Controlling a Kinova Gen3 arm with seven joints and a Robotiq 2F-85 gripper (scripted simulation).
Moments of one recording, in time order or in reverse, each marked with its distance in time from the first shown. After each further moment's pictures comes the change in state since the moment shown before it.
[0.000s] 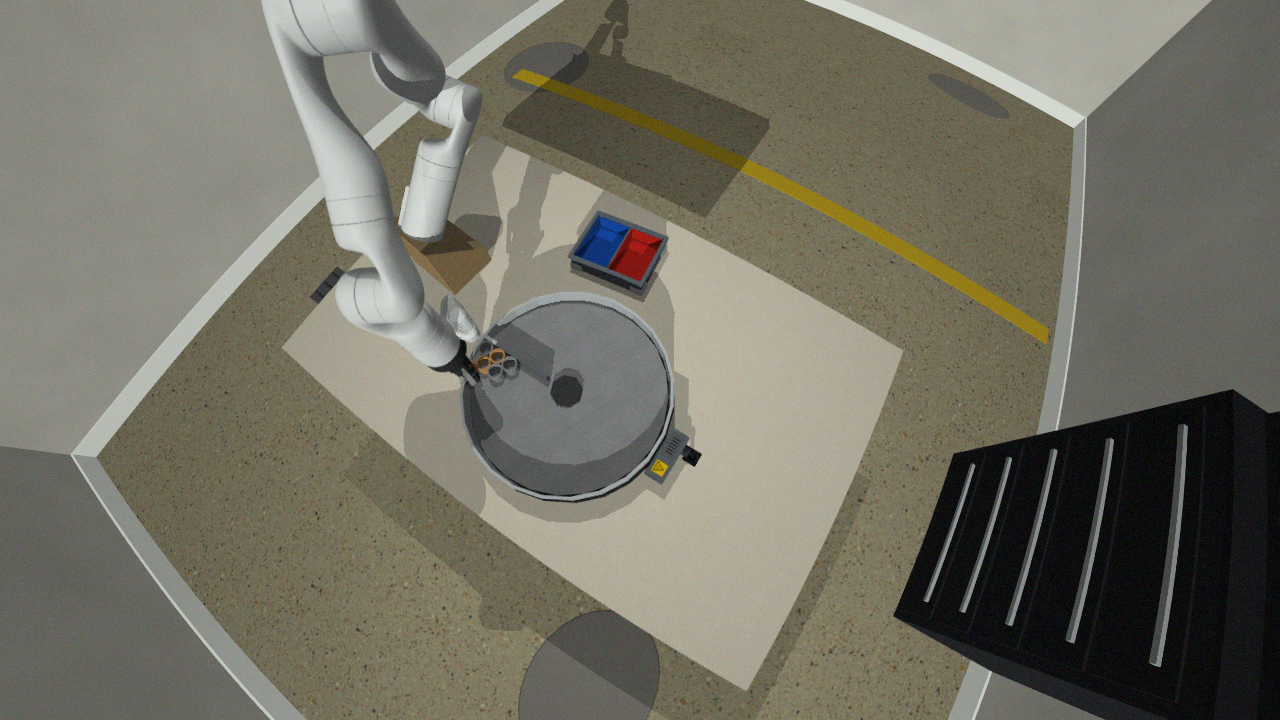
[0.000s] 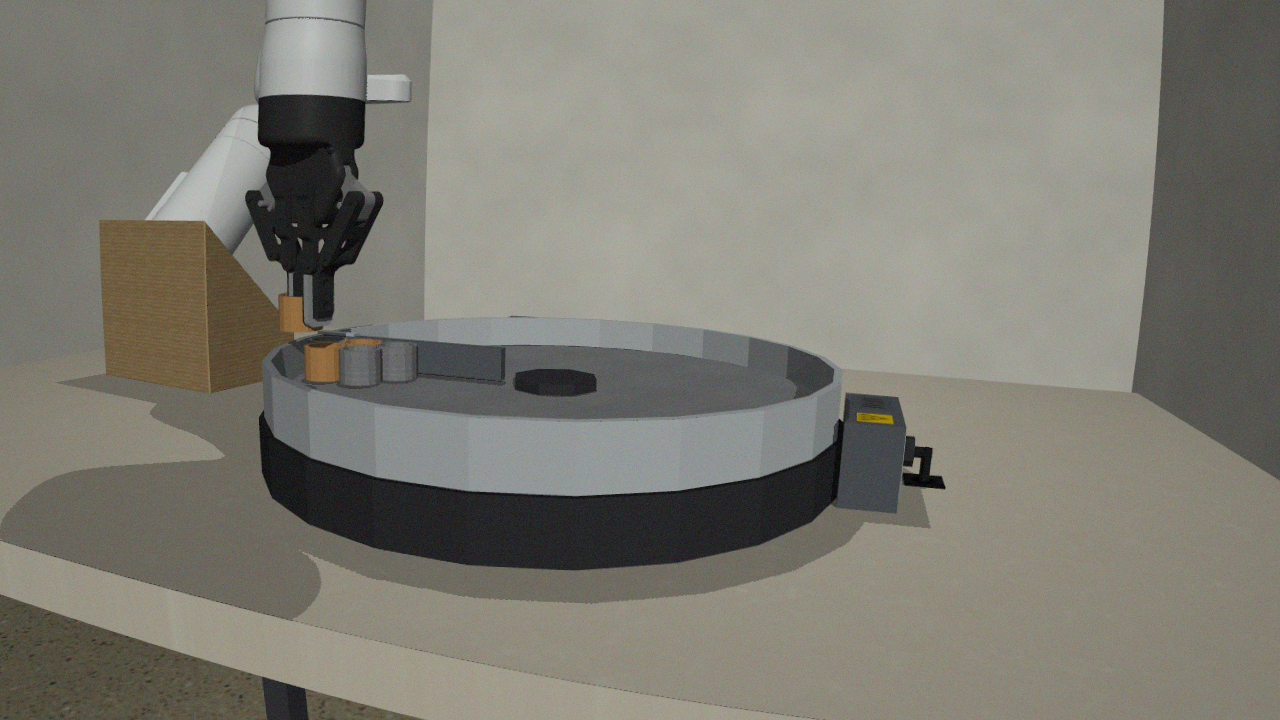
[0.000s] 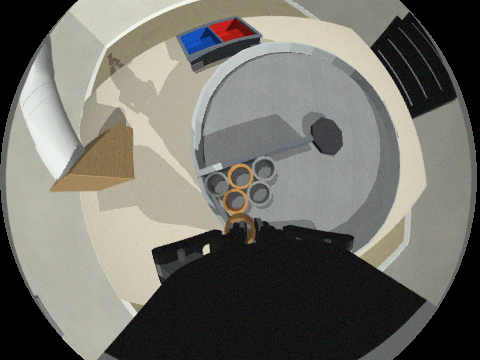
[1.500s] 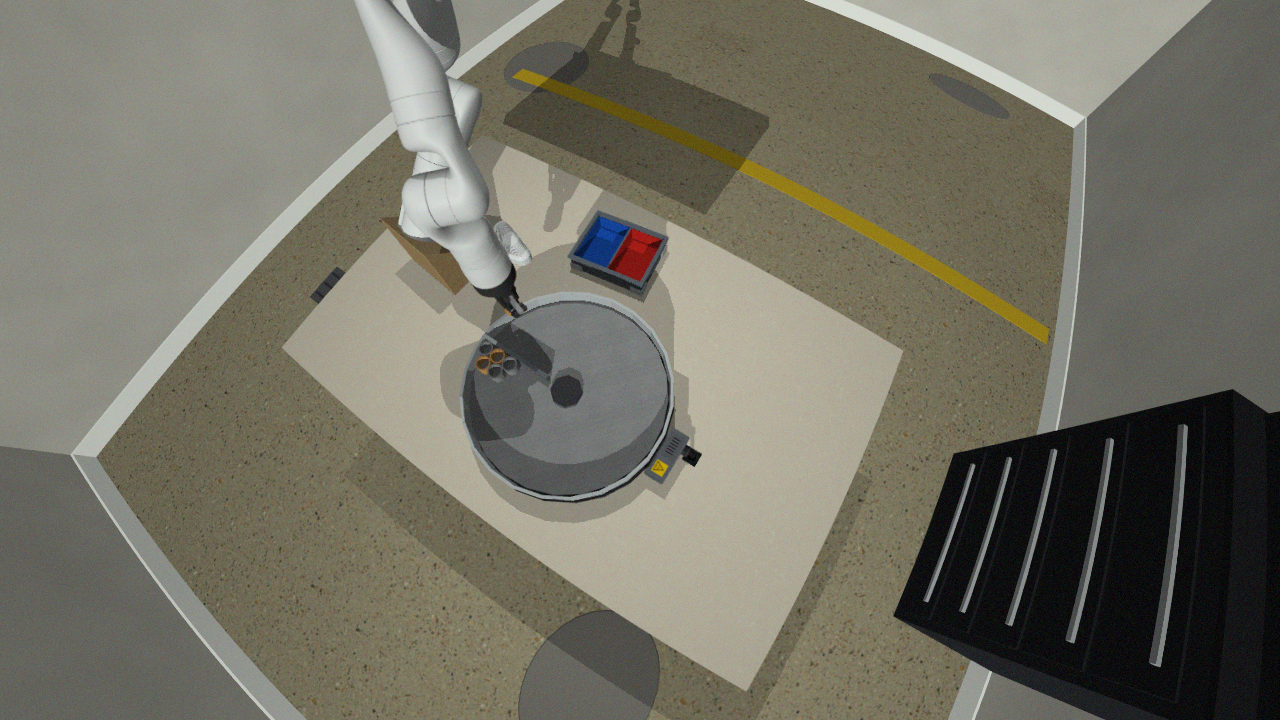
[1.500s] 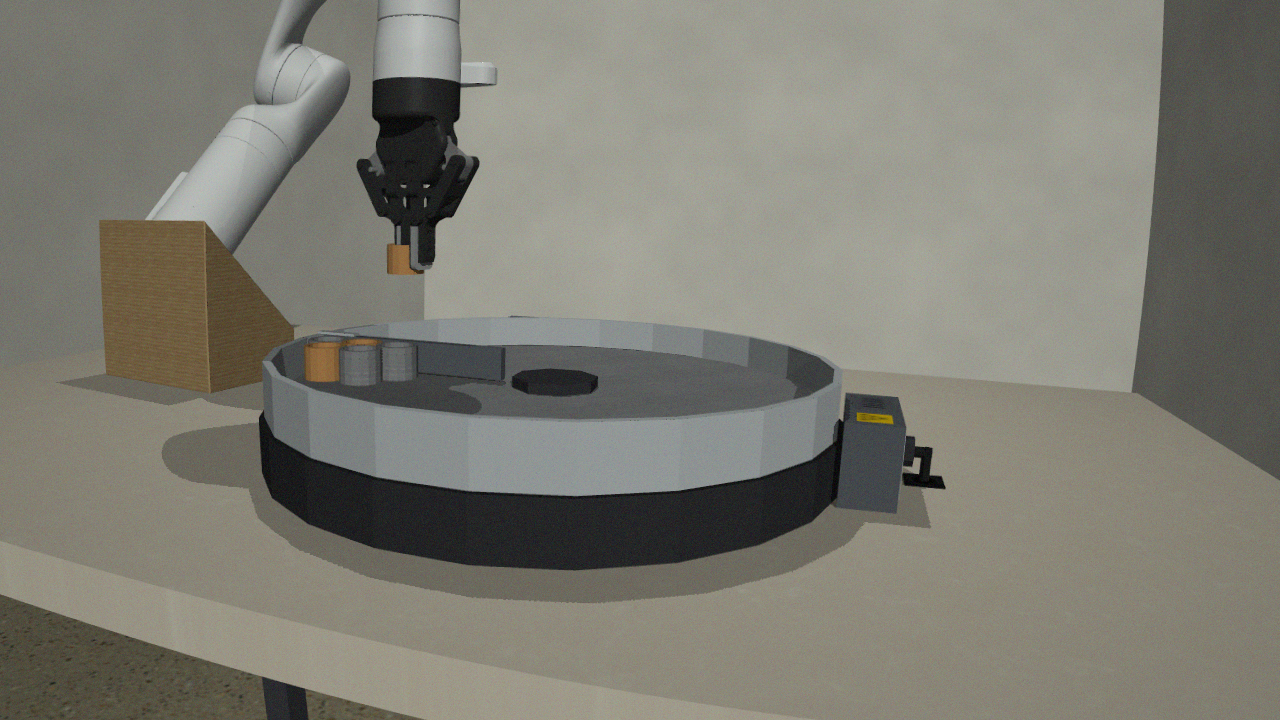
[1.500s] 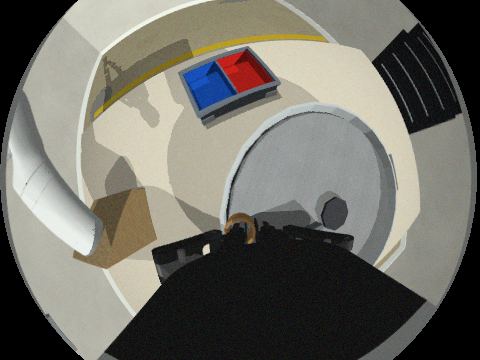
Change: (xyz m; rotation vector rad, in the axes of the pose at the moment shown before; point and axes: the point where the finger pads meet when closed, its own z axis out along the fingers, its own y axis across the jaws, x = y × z) arm 0.141 -0.031 -0.030 -0.016 0.006 0.022
